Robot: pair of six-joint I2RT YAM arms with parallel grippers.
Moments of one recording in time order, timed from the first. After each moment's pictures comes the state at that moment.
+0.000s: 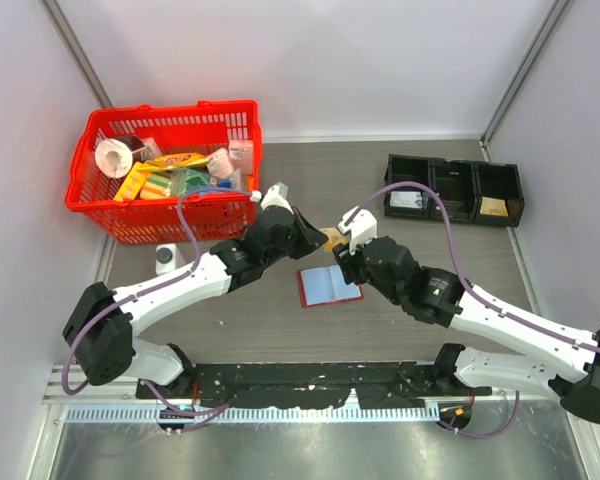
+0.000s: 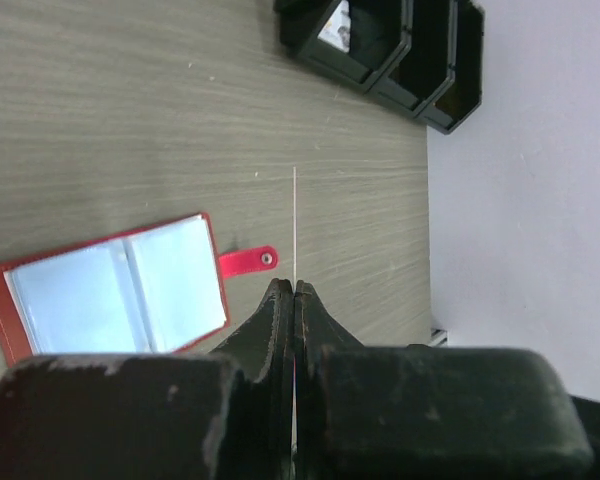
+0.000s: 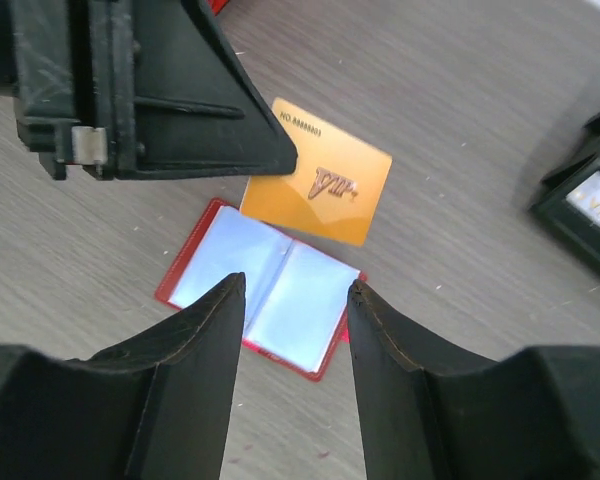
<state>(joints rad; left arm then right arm) -0.85 1.38 0.97 -0.02 -0.16 -1.03 0.97 0.98 0.86 -0.35 0.38 0.11</state>
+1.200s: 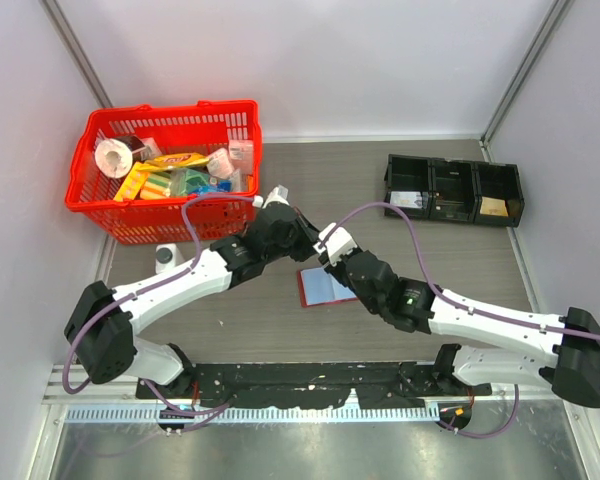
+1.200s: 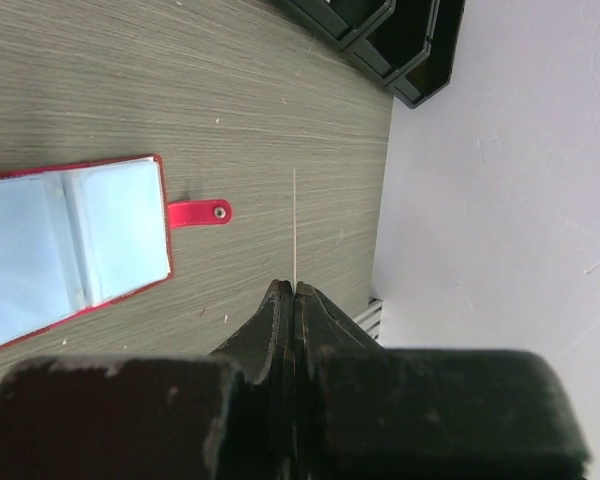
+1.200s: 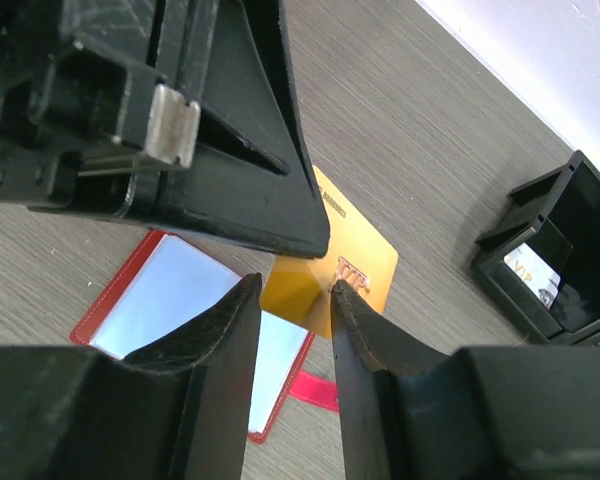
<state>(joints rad) -0.85 1.40 1.02 -0.12 -0.05 -1.24 1.07 1.07 0.71 -0.01 0.57 -0.16</state>
